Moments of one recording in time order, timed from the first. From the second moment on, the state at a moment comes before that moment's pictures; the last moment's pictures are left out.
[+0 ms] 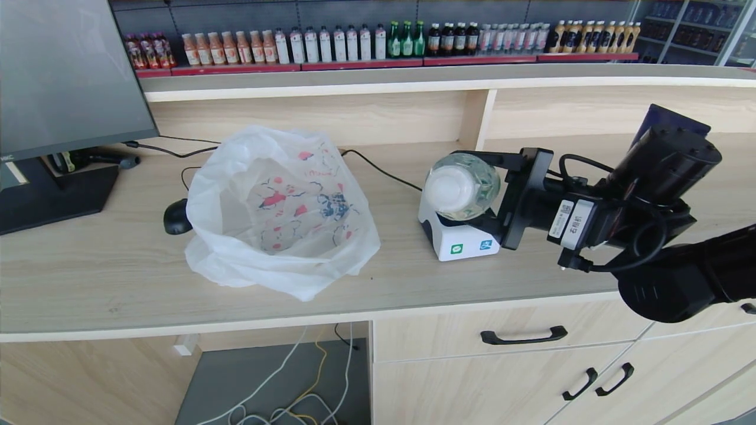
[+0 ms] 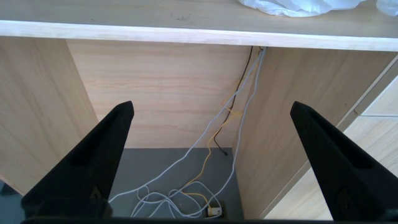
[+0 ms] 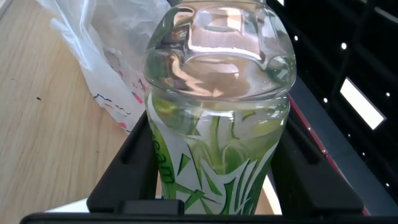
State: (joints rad) left arm 0.00 0.00 0.00 0.00 0.00 0.00; right arm 0.36 1.88 -0.97 -1.28 0.99 -1.04
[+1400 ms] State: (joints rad) left arm 0.00 0.00 0.00 0.00 0.00 0.00; right arm 0.39 1.86 -0.94 -1.27 0.91 -1.01
